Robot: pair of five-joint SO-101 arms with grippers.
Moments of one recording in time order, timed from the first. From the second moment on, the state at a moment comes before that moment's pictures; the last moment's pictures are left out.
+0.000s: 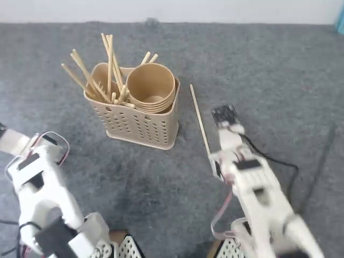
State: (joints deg) left arm -44.8 -17.5 59.5 26.2 27.3; right arm -14.8 -37.3 73.8 34.0 7.3
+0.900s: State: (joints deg) left arm -44.2 -17.5 59.5 26.2 26.2; right arm -22.2 -30.3 53.6 33.6 -1.5
